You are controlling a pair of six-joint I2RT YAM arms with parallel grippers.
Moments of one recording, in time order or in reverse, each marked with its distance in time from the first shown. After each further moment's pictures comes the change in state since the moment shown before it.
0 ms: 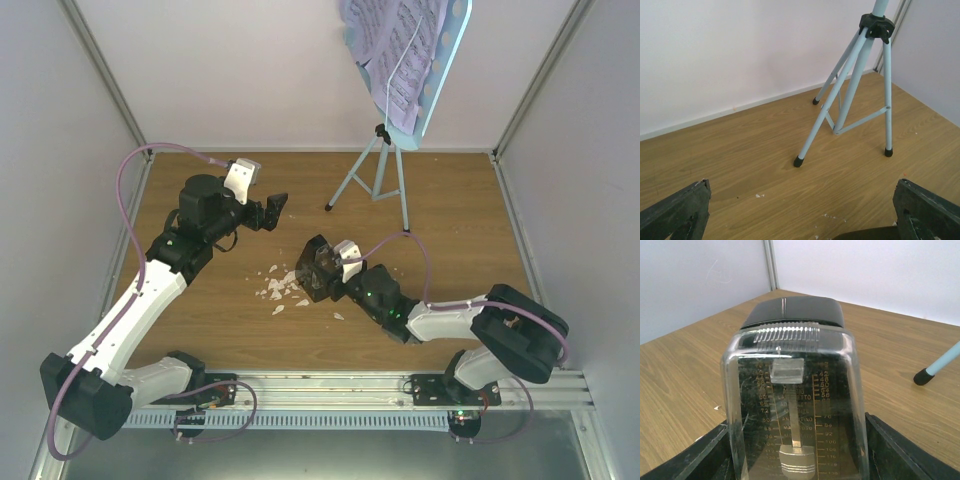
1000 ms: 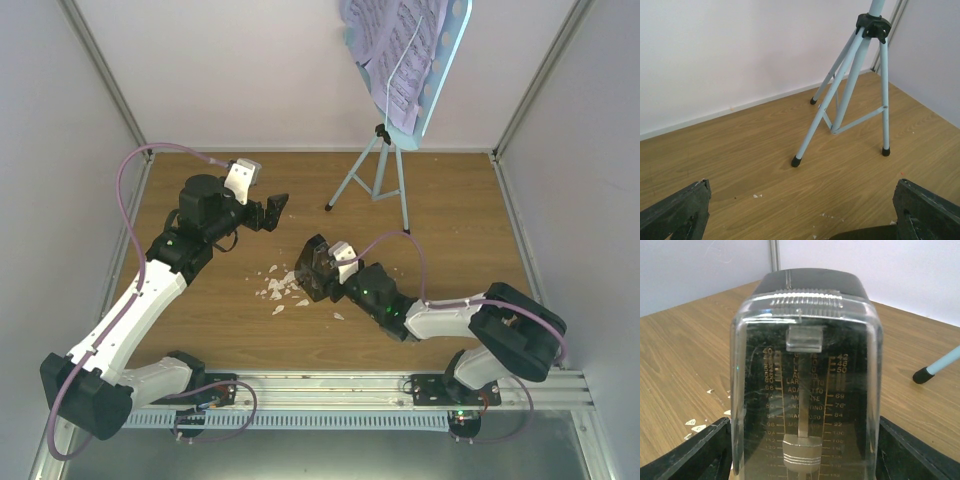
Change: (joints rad) left arm 0.000 0.000 0.000 0.000 0.011 0.000; right arm -0.003 0.013 0.021 -0.053 -0.014 -0.077
